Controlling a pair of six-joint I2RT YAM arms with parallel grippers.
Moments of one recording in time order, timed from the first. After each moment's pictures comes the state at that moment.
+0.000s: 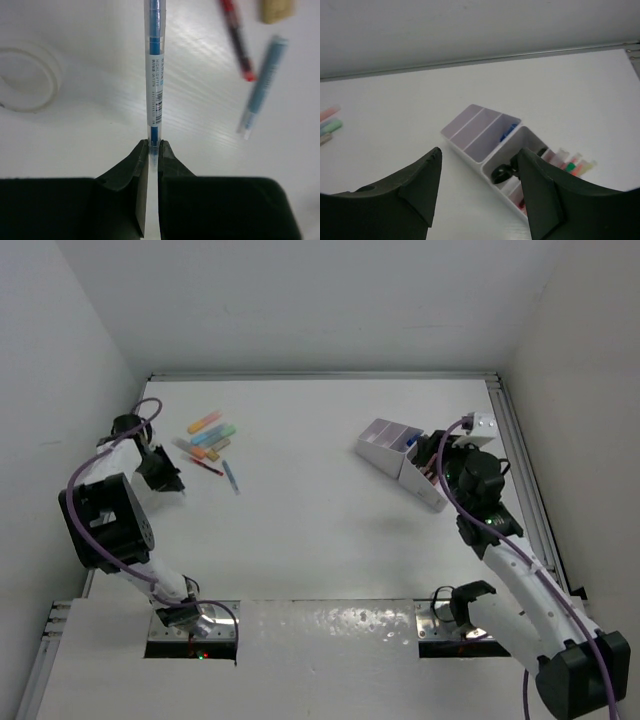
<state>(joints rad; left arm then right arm) 0.38 1.67 1.11 -0.73 0.16 -0.27 0.27 0.83 0.54 0.19 0.22 0.21</state>
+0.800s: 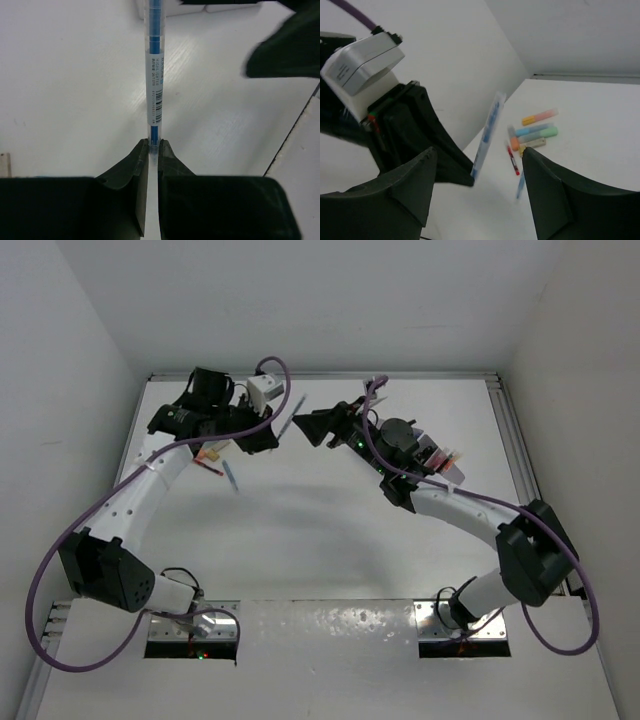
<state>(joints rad) -0.26 1.40 1.43 -0.79 0.59 0.30 0.66 1.46 0.90 0.74 -0.12 0.61</state>
